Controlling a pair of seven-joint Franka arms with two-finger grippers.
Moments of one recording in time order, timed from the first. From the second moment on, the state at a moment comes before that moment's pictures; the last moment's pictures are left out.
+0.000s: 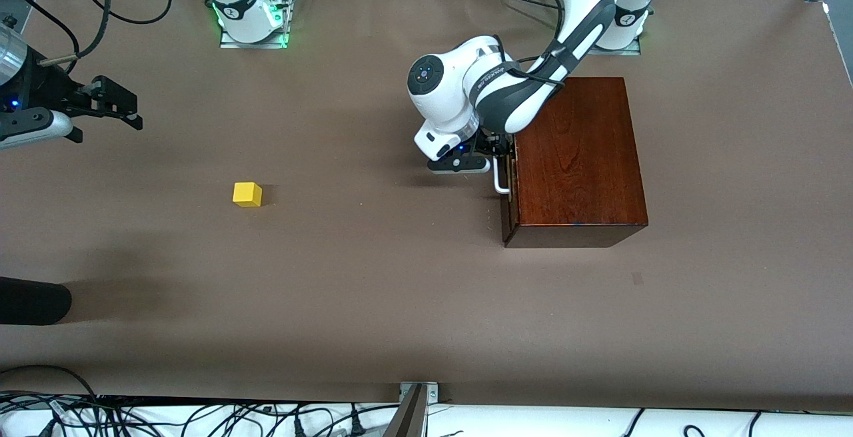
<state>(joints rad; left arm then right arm) -0.39 0.62 -0.50 -1.63 0.53 1.89 -1.01 0.29 0.08 -0.24 -1.49 0.06 1.57 -0.18</state>
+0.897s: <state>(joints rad) -0.45 0.65 -0.49 -1.60 0.51 2.10 -1.10 0.29 0.14 -0.24 -1.56 0.05 1.58 -0.20</state>
